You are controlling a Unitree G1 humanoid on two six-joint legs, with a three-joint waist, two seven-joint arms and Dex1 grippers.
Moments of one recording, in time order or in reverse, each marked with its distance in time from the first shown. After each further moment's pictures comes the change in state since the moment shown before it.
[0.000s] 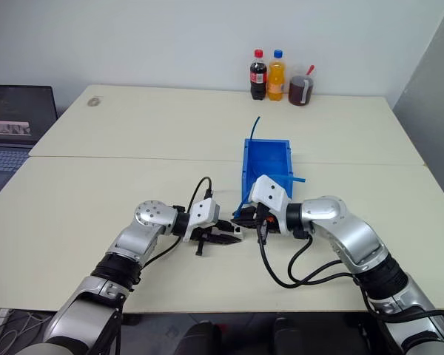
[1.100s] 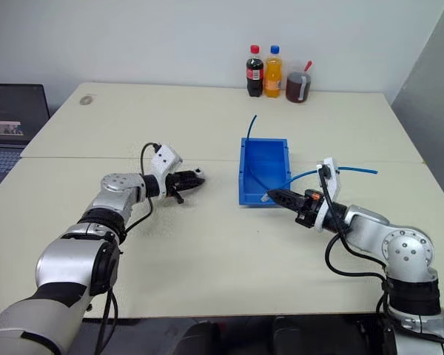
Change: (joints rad) left arm -0.401 0.040 0.276 0.753 0.069 -0.142 0.223; right arm 0.138 0.033 -0.553 -0.034 0.921 0.515 -0.629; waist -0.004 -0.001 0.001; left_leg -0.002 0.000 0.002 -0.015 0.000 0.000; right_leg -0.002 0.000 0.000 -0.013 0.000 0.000
